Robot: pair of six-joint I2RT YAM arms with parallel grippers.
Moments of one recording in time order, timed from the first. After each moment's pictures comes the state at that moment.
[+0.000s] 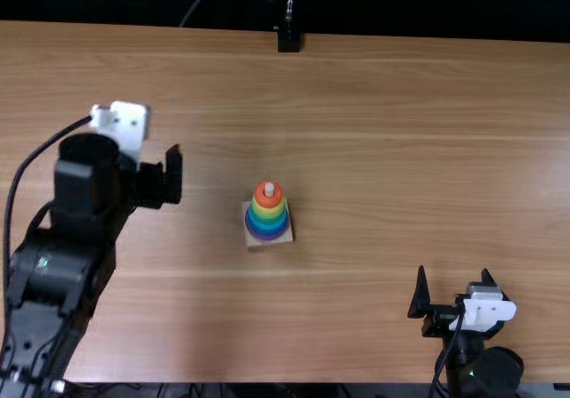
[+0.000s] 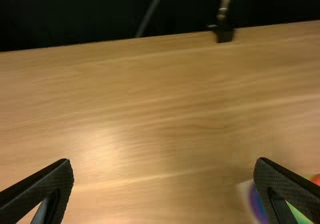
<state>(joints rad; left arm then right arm) -0.18 1.21 1.18 -0.52 -0.06 -0.06 -0.06 0.01 0.08 -0.26 0.00 -0.08</state>
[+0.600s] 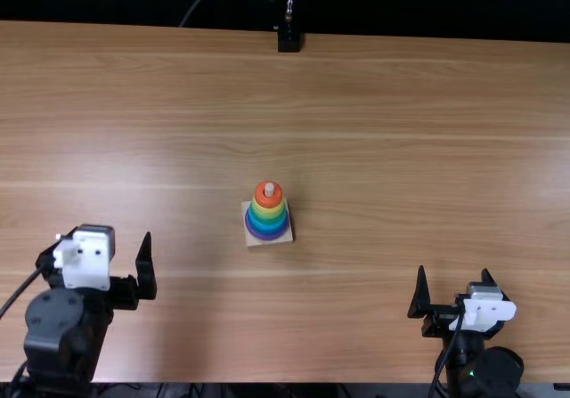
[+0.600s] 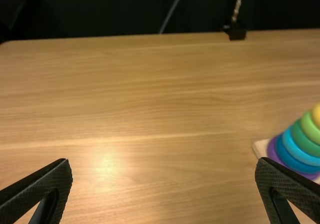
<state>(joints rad) -0.13 0.53 0.57 -0.39 -0.07 -0.05 -0.06 0.01 0.08 -0.26 0.00 -0.08</state>
